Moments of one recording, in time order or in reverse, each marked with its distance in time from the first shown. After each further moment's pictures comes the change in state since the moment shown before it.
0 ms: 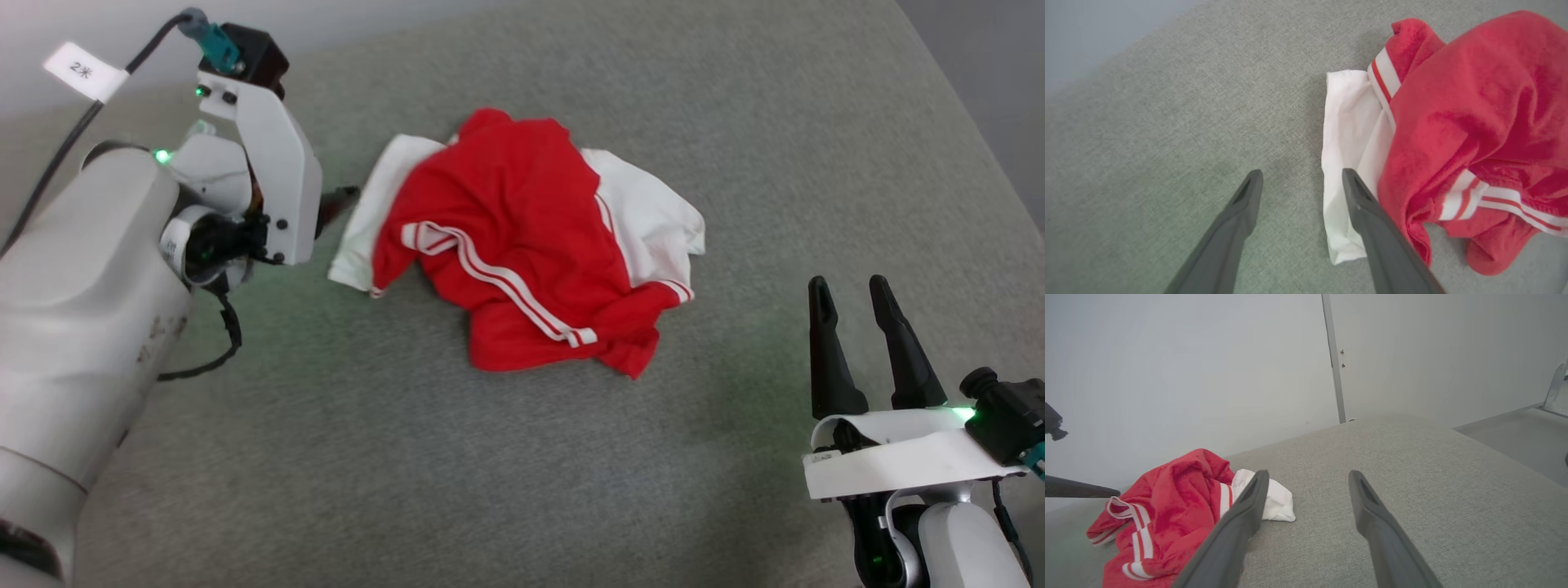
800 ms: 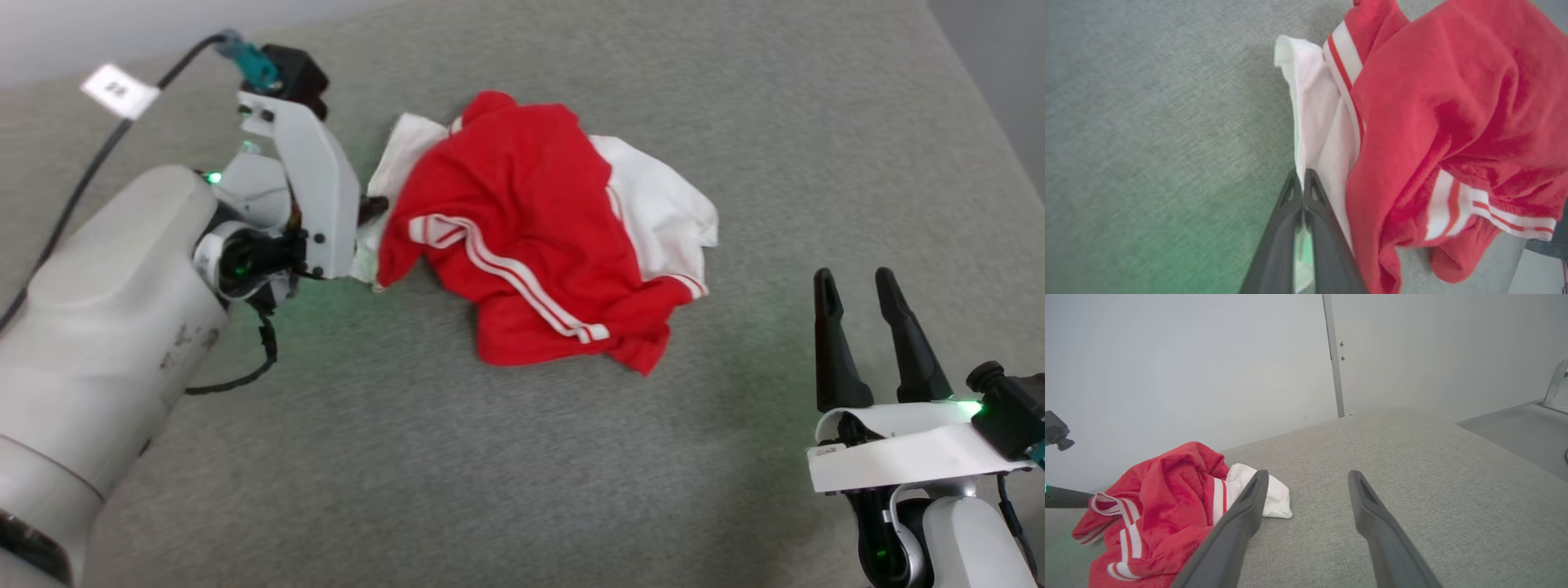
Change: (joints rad) left arm -0.017 -0.014 -0.142 -0.017 -0.222 0.000 -0.060; right arm -0.010 0.001 -0.007 -0.003 -0.002 0.000 0.000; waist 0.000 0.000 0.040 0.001
